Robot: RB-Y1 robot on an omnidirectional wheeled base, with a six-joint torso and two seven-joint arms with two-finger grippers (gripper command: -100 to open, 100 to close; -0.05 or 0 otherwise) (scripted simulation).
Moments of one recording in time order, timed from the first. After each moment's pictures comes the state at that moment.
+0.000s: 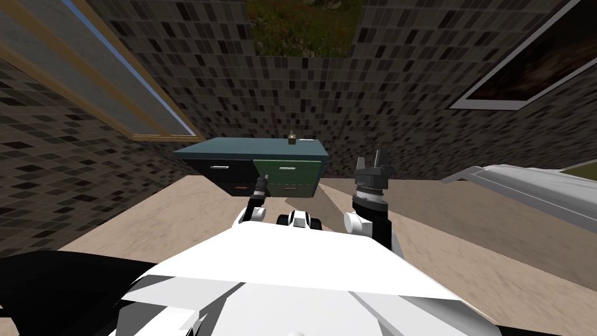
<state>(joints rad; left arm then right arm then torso) 0.34 0.12 0.00 -1.68 0.04 -0.57 -0.17 0.47 0.00 0.05 -2.40 0.12 -0.40 -0.04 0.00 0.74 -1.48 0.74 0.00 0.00</state>
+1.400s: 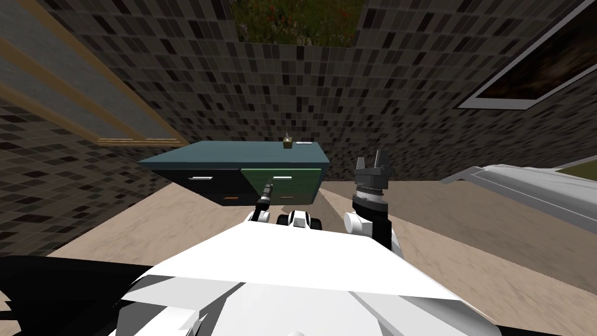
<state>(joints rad) 0.25 0.08 0.01 -1.34 0.01 -0.58 -0.16 0.47 0.00 0.05 -2.40 0.12 -0.40 -0.04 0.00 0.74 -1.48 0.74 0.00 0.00</state>
